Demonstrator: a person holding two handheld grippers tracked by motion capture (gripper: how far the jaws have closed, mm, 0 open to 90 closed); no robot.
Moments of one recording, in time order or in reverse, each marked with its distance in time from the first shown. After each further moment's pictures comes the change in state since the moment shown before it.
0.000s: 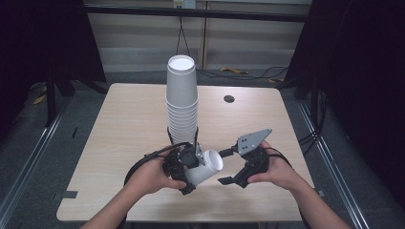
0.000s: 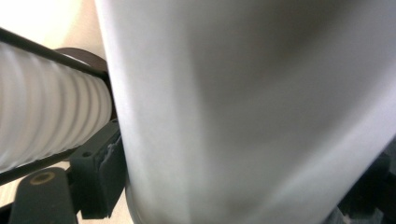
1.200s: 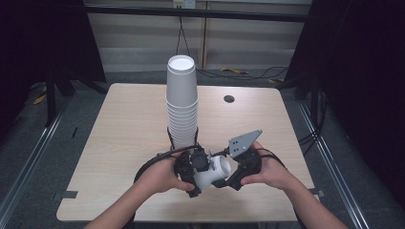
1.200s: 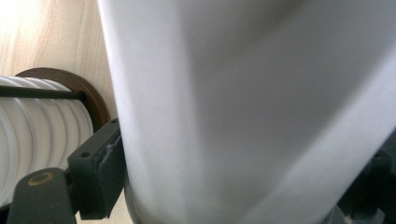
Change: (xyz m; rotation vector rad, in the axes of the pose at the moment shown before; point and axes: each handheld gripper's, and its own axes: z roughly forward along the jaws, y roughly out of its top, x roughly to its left) left arm -0.007 0.019 0.012 0.054 -0.041 0.050; right arm 0.004 0.009 0.016 0.026 0.041 -0.021
